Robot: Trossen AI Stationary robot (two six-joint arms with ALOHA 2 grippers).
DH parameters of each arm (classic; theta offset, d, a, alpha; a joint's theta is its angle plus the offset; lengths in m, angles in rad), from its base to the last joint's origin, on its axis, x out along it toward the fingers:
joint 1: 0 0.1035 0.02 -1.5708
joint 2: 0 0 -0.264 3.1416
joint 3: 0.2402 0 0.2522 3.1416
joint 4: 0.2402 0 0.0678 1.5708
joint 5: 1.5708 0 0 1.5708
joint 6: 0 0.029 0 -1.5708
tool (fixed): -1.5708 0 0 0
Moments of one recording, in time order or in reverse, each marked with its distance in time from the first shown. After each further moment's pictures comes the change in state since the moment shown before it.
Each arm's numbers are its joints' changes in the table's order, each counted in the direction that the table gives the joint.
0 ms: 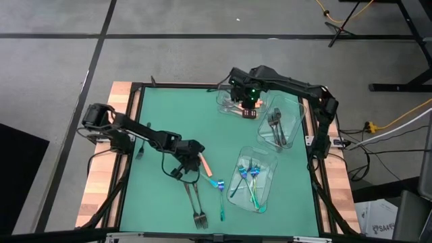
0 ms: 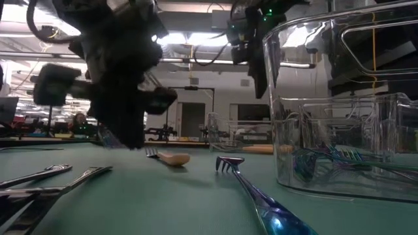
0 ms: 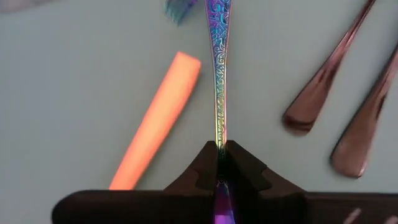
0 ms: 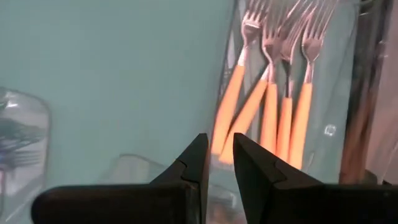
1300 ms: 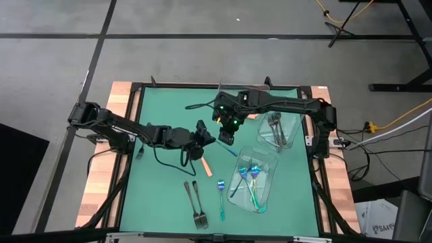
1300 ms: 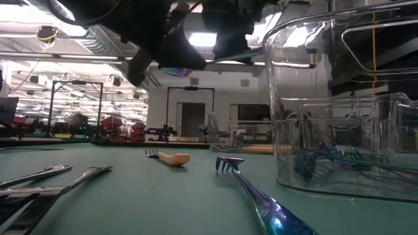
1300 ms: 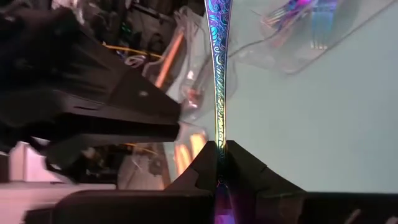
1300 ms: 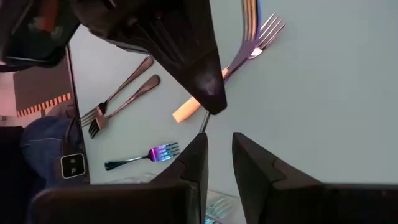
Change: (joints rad) left arm 0.011 -0.186 0.005 -0.362 0.594 0.576; right arm 0.301 -0.011 0.009 -0.301 0.373 0.658
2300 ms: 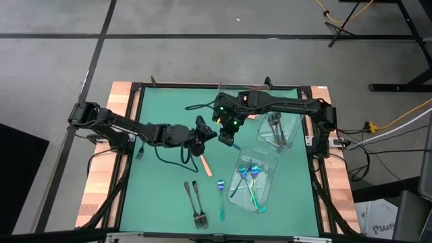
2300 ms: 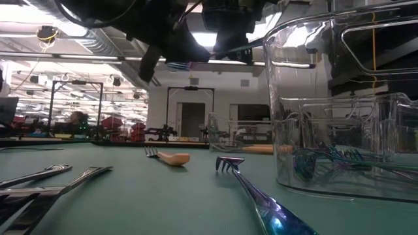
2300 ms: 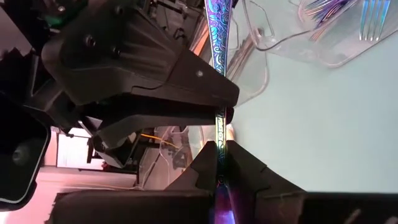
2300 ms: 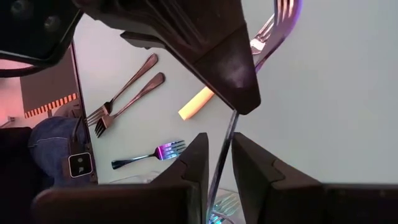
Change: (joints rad) left arm 0.022 0.000 0.000 -0.086 0.052 0.040; right arm 0.006 0.000 0.000 0.004 0.013 0.027
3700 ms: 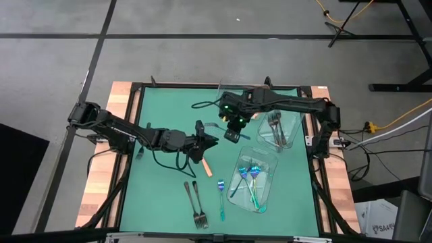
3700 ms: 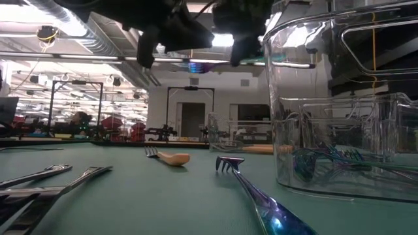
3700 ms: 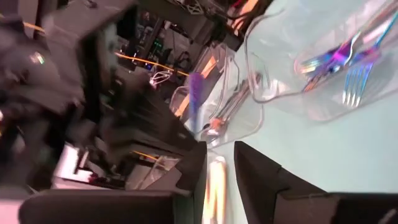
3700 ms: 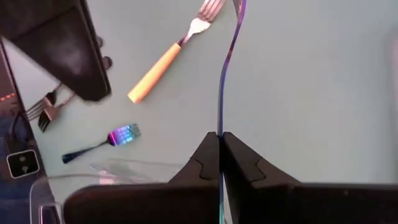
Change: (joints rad) left arm -0.077 0.000 0.000 -0.072 -0.013 -0.115; right arm -0.011 -0.041 0.000 0.139 -0.176 -0.029
